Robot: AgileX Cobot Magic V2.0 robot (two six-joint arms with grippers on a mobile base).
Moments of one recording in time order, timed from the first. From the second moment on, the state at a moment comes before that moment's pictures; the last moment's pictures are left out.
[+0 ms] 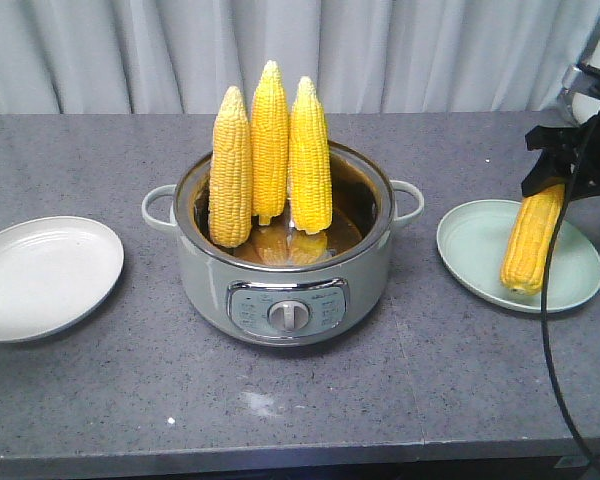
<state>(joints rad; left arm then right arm) -0.05 1.07 -1.28 0.21 1.07 -0.16 -0.24 2.05 -1.91 0.43 1.25 -0.28</state>
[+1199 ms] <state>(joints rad) -0.05 1.07 -1.28 0.21 1.07 -0.16 -0.20 1.90 -1.91 0.45 1.24 -0.37</state>
